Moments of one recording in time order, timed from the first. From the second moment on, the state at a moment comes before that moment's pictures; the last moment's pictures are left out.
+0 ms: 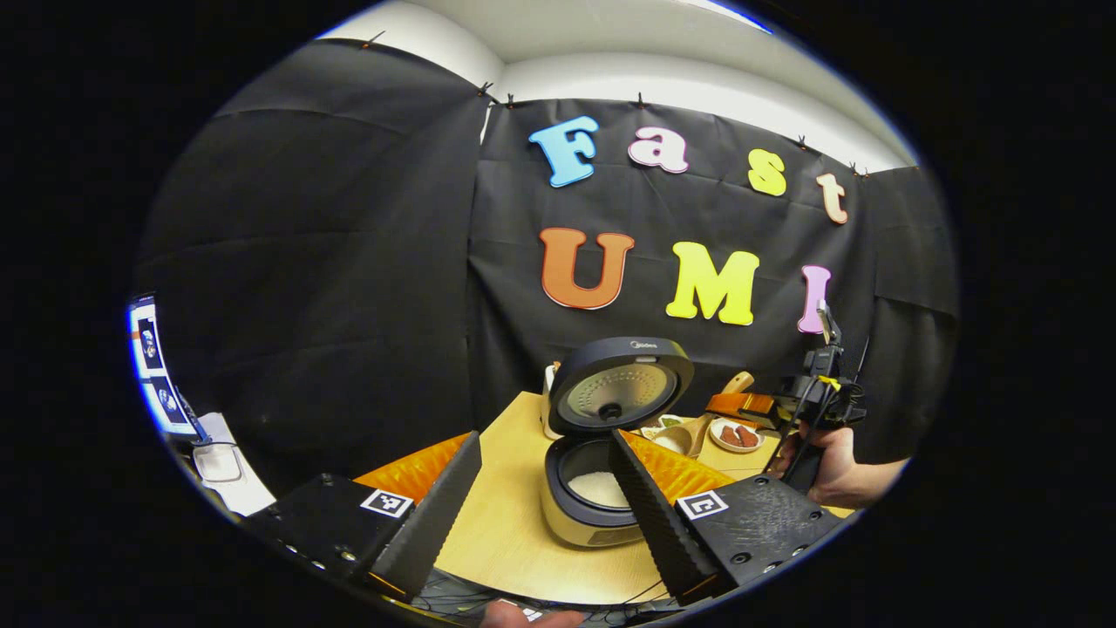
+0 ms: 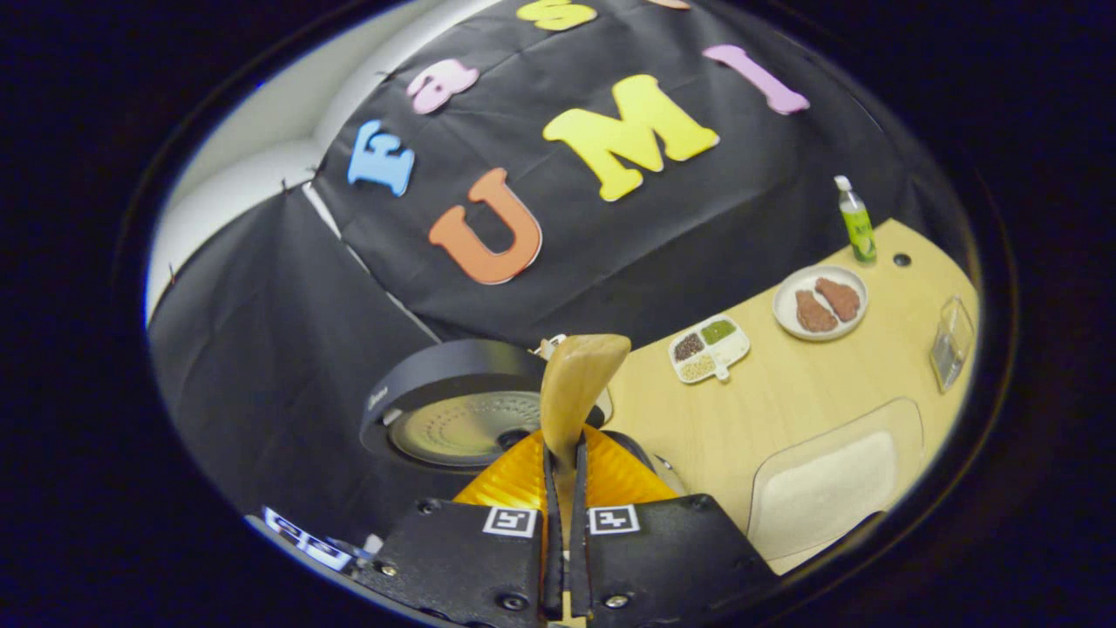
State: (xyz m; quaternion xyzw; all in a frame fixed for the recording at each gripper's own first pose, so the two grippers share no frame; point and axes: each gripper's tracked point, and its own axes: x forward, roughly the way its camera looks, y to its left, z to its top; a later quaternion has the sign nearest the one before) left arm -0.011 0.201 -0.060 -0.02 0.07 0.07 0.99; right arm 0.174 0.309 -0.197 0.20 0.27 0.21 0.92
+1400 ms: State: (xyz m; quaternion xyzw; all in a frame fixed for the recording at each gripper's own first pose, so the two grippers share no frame) left arm -0.016 0.210 -0.055 -0.06 0.05 0.09 0.99; right arm 0.131 0.350 -0.156 -0.14 0.10 0.30 0.94
